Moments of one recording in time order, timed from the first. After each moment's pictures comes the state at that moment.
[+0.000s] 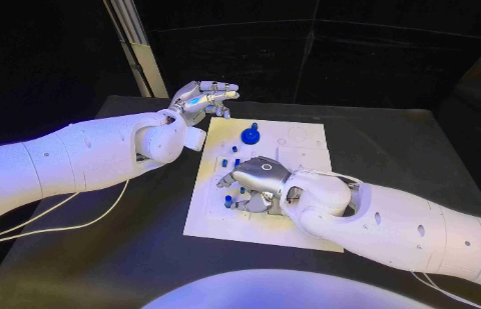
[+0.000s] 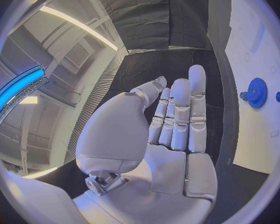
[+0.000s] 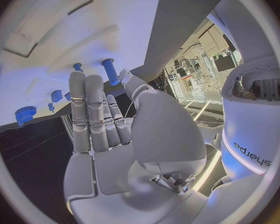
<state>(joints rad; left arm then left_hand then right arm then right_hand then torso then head) 1.24 -0.76 -0.17 1.34 0.12 -0.12 0.49 1.33 -0.09 0.43 -0.08 0.11 0.99 0.19 0.18 0.07 1.00 0.11 0.36 0.07 1.21 0.02 1.05 0.46 0.17 1.20 0.12 0.65 0.68 0.94 -0.59 0.01 1.66 -1.83 -0.23 -0.05 1.35 -0.15 0.30 -0.01 0.06 0.84 0.20 0.06 0.06 0.93 0.13 0.12 0.07 1.33 0.04 0.87 0.52 0.17 1.12 0.14 0.97 0.59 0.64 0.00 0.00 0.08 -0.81</state>
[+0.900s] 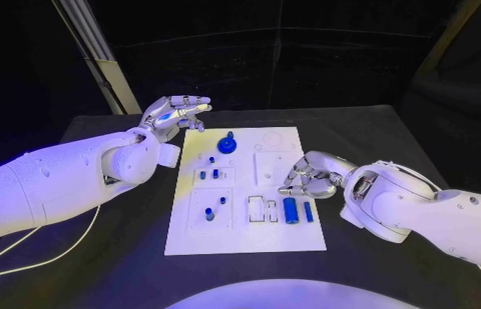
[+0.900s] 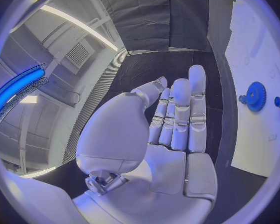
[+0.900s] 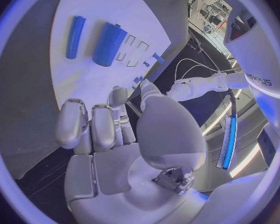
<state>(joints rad) 1.24 -0.78 -0.17 1.36 0.12 -0.12 0.48 1.33 -0.09 0.44 -0.09 0.11 0.99 0.19 0.19 0.07 1.00 0.11 0.36 0.07 1.21 0.02 1.05 0.46 0.17 1.20 0.12 0.65 0.68 0.95 -1.07 0.06 1.89 -1.32 -0.30 -0.34 1.19 -0.10 -0.02 0.29 0.26 1.00 0.11 0.24 0.11 1.34 0.02 0.92 0.80 1.47 -0.05 1.32 1.11 0.10 1.39 0.05 1.35 1.15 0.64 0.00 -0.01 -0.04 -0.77</state>
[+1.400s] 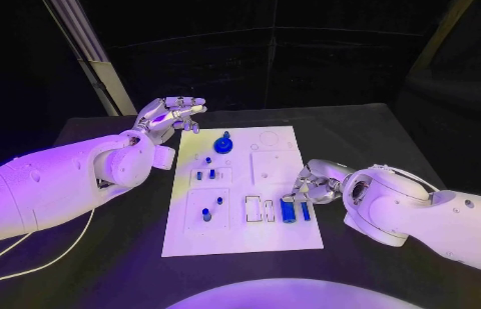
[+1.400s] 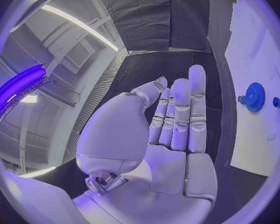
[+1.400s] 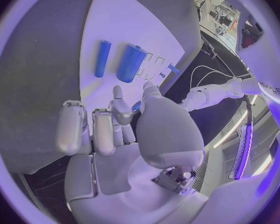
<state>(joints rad) 1.24 -0.79 -0.17 1.37 0.12 -0.12 0.48 1.33 -0.09 0.44 -0.09 0.11 0.99 0.19 0.19 0.07 1.00 0.11 0.36 0.07 1.21 0.02 1.05 0.46 0.17 1.20 0.12 0.65 0.68 0.92 -1.08 0.06 1.91 -1.38 -0.24 -0.52 1.18 -0.06 -0.14 0.29 0.26 0.97 0.10 0.31 0.14 1.38 0.02 1.15 1.09 1.47 -0.05 1.42 1.29 0.08 1.42 0.06 1.40 1.23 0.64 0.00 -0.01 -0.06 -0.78</state>
